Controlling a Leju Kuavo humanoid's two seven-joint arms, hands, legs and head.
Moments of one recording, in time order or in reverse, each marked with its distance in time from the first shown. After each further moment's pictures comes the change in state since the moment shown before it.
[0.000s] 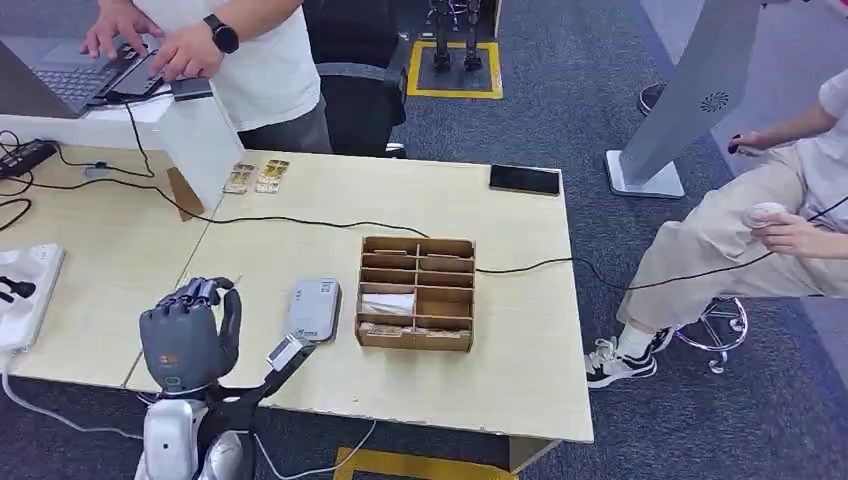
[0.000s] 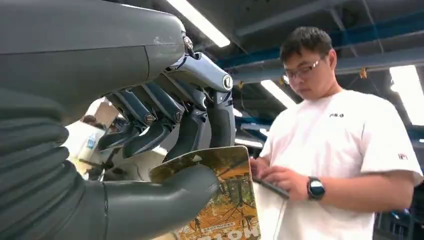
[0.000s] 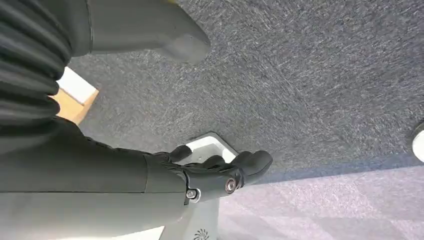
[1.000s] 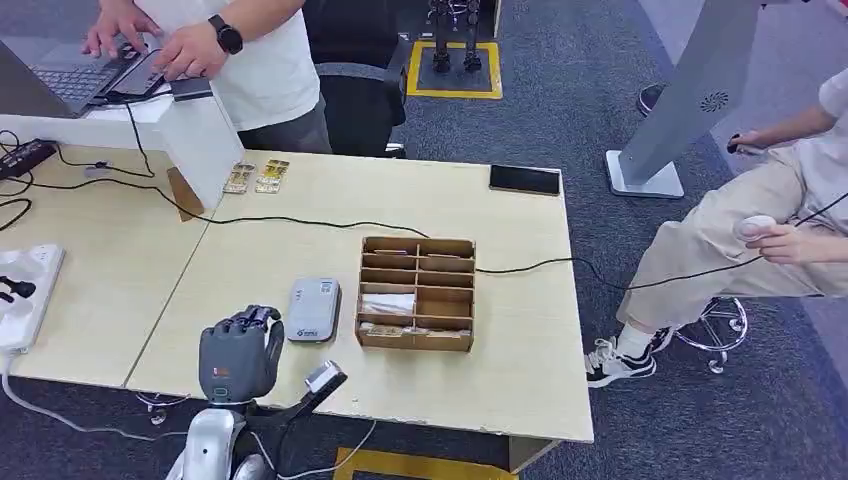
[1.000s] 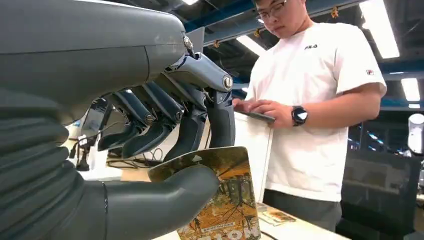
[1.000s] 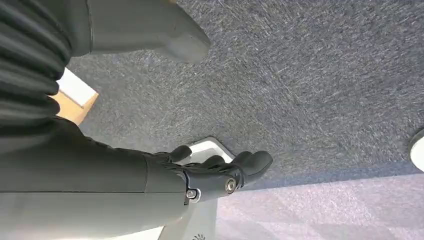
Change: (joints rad) left arm -0.017 0.095 -0.158 0.227 0.001 0.000 0.096; right arm -0.002 -0.008 0.000 0.017 0.000 0.011 -0.005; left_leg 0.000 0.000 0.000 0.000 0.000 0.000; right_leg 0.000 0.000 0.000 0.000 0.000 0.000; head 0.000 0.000
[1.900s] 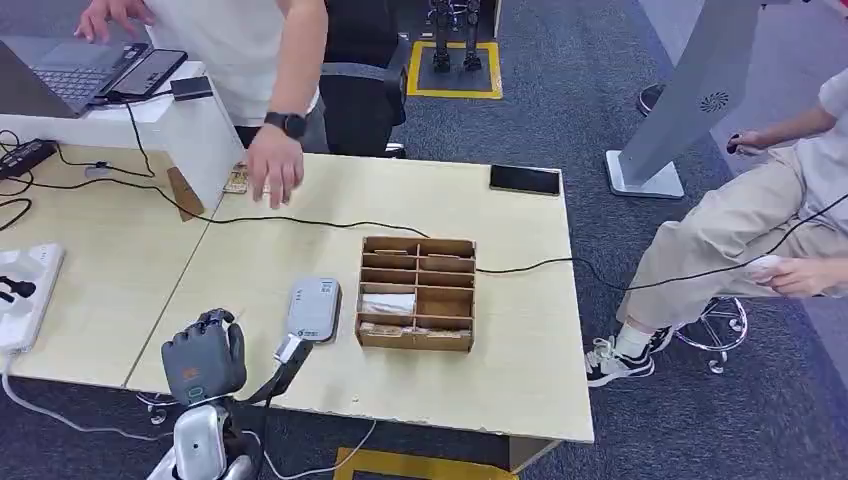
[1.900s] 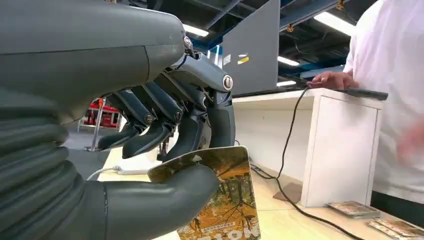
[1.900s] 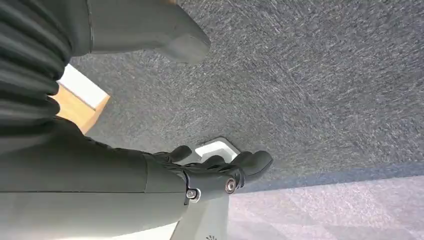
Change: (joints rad) left arm -0.048 0.150 -0.116 0.092 -0.002 0.000 0.499; right arm -0.002 -0.003 -0.005 0.004 -0.002 -0.012 0.045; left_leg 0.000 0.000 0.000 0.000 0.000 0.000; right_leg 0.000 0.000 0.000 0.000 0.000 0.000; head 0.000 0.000
